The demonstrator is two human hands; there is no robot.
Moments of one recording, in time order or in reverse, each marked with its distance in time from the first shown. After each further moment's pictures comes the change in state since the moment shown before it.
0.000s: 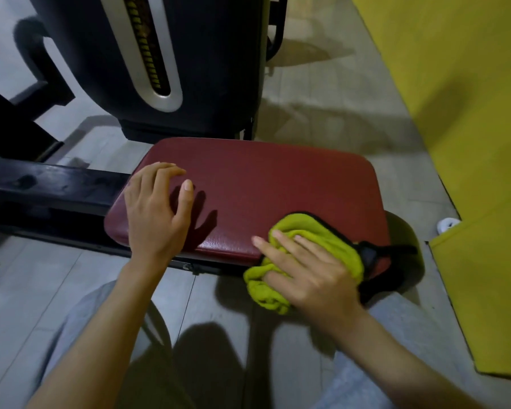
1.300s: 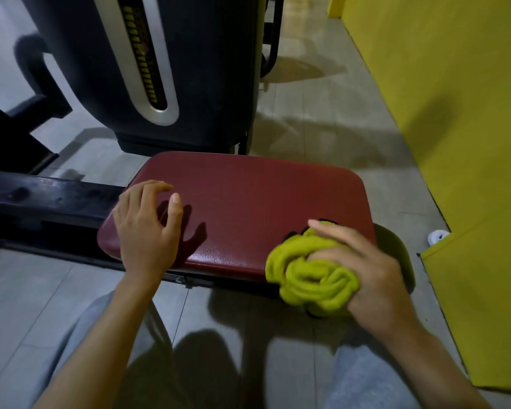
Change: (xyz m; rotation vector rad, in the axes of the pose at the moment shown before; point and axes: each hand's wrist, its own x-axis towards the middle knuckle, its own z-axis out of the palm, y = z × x) left_hand -0.003 -0.005 0.005 -0.009 0.056 -0.085; right_hand -0.014 0.053 -0.061 0.513 0.002 0.466
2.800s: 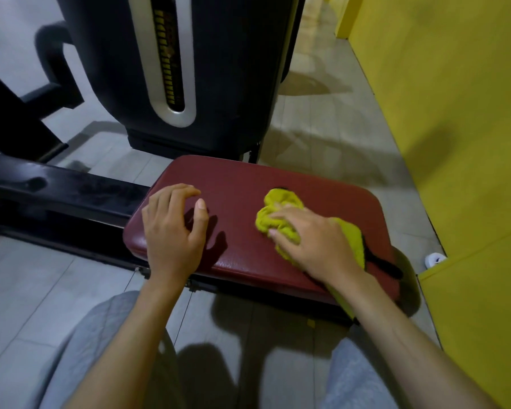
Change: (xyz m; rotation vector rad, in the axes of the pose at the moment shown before) left_hand 0.000 -0.002 -0.008 -0.131 0.058 0.011; right_hand 0.093 -0.007 0.080 -0.383 -0.304 0.105
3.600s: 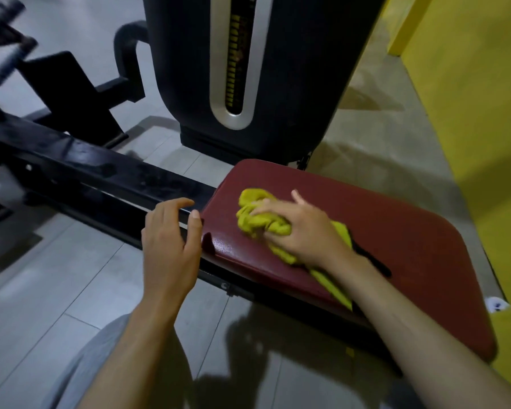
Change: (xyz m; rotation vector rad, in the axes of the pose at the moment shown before) left_hand -0.012 -0.070 -0.072 -0.032 -0.003 -0.308; right_hand 0.088 -0.086 0.048 0.282 -0.159 -0.246
